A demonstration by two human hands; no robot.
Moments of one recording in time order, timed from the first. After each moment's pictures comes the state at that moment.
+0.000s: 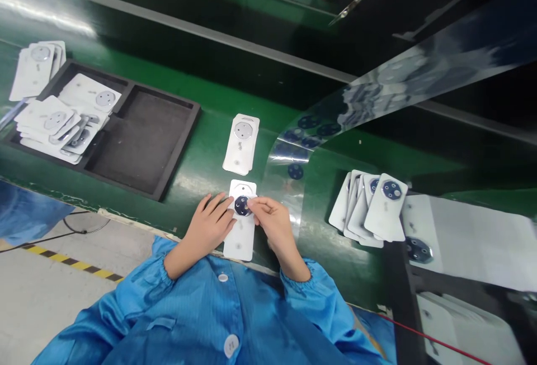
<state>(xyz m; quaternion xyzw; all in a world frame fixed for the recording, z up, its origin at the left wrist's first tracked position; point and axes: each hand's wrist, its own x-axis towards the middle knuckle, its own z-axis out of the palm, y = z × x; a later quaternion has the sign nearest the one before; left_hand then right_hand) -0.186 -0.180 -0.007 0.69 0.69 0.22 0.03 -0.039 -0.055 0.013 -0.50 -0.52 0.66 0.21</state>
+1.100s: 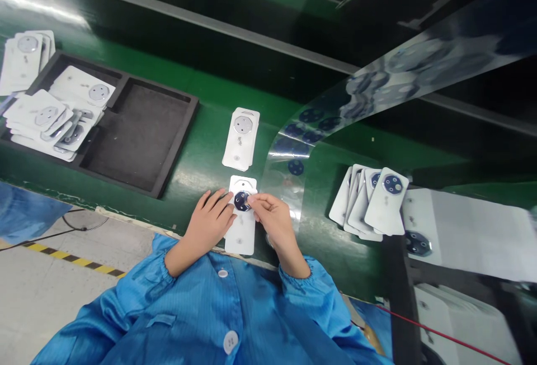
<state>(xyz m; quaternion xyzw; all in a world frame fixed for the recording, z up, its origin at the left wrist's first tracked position) -0.184 -0.176 -0.003 0.68 0.70 0.22 0.00 -0.038 -0.057 0.013 -0.50 -0.52 0.66 0.20</state>
